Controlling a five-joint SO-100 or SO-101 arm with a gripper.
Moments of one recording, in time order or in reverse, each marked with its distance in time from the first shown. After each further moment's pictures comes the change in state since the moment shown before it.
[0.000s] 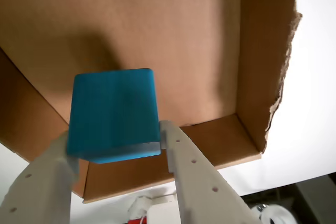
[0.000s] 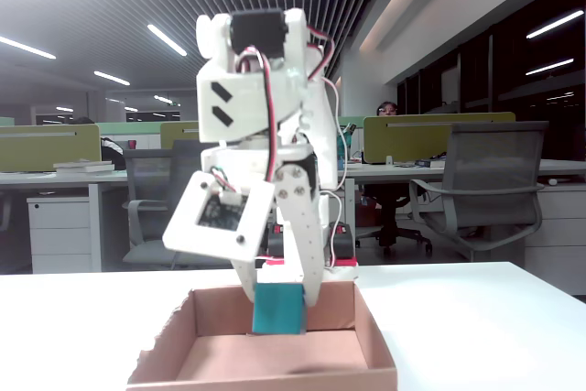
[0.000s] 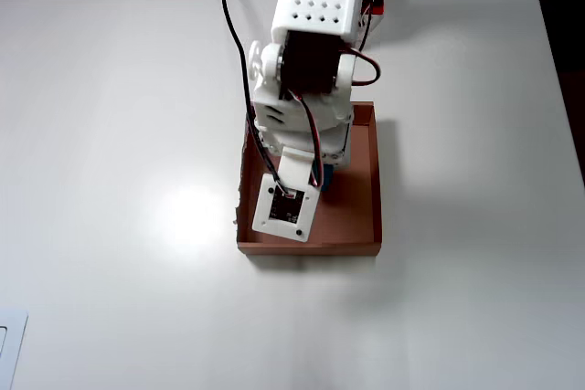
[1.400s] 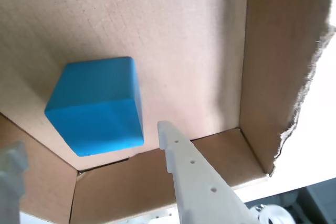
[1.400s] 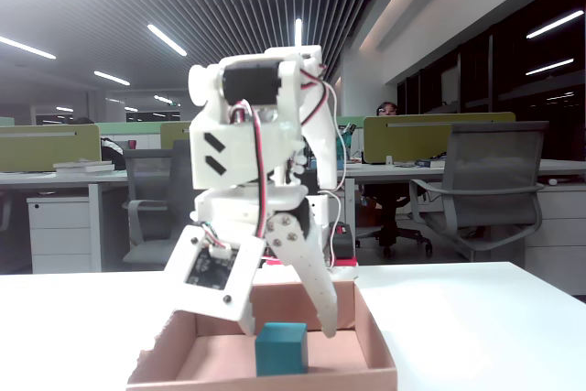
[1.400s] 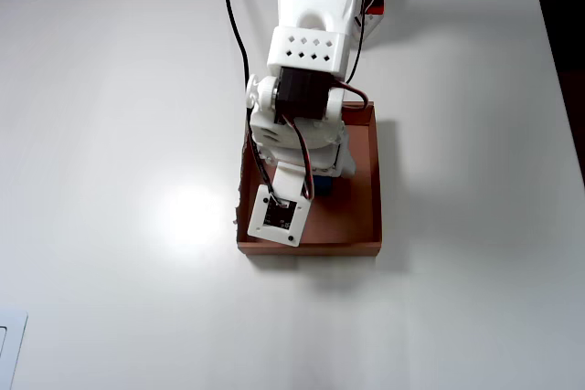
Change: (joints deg) arm 1.8 -1.4 5.2 -5.0 0.2
